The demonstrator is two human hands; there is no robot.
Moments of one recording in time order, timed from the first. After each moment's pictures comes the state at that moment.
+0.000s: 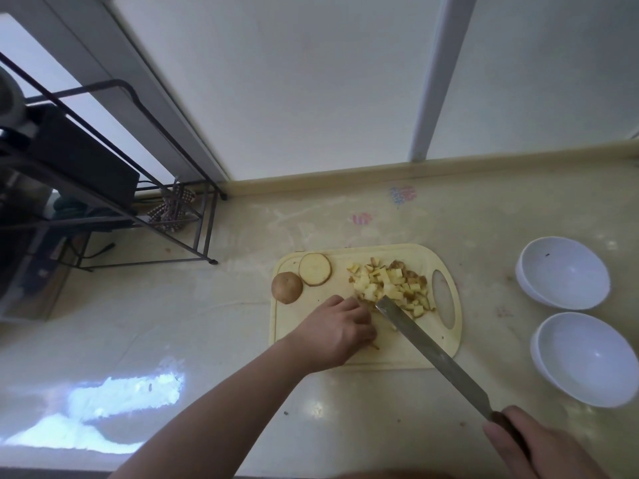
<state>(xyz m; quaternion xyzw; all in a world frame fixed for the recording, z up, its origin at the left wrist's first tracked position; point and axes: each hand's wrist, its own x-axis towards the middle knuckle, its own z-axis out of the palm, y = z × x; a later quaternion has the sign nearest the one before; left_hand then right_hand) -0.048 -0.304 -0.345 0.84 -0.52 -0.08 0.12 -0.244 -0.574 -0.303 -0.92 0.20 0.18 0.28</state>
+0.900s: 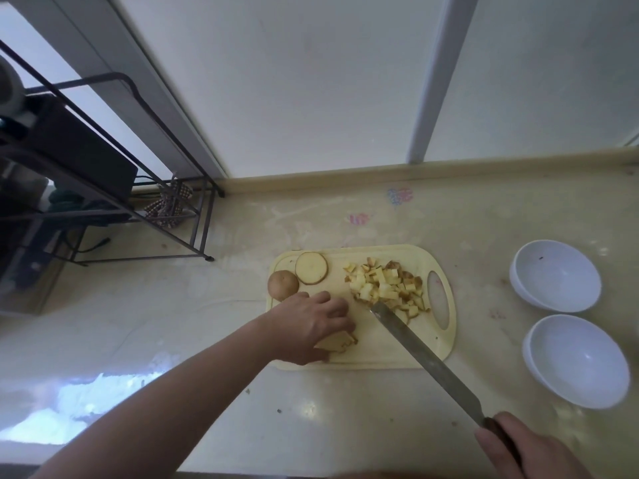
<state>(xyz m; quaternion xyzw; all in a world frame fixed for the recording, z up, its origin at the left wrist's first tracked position) -0.026 -0.273 -0.325 0.83 -0.53 -0.19 -0.02 -0.247 -0.570 -0.296 -0.92 0.22 0.22 0.25</state>
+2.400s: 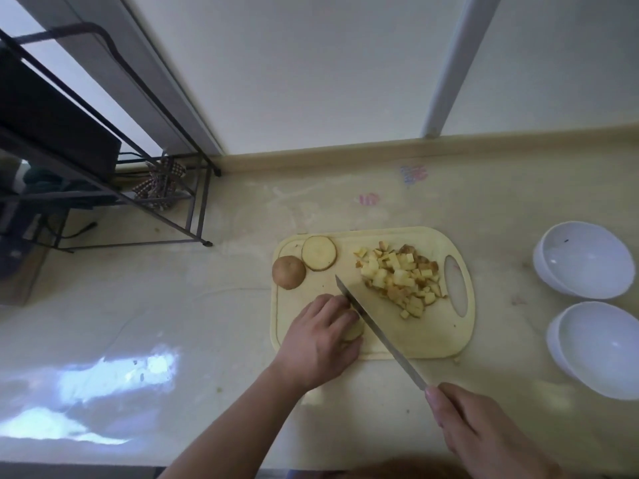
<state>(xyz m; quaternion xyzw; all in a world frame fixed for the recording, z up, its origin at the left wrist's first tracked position) -0.086 -0.274 -0.374 0.90 -0.36 0.05 0.25 -0.203 -0.502 -0.280 -0.85 0.18 0.27 0.41</state>
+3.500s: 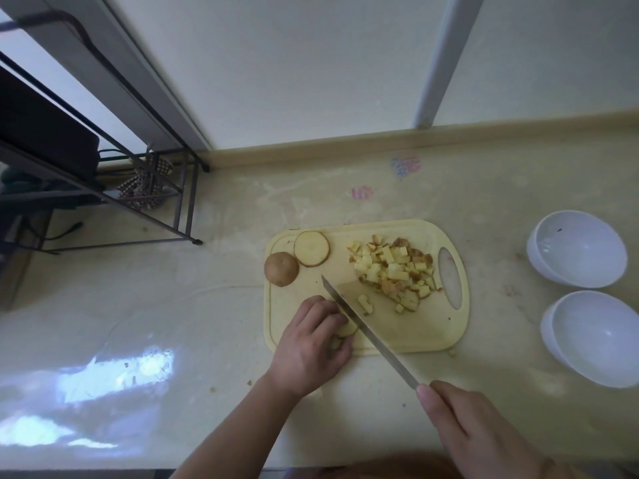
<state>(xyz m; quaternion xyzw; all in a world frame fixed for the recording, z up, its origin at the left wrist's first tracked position) -0.099 -0.271 -0.389 0.88 -0.32 0.08 0.33 -0.207 -0.490 -0.280 -0.88 0.18 0.21 0.39</state>
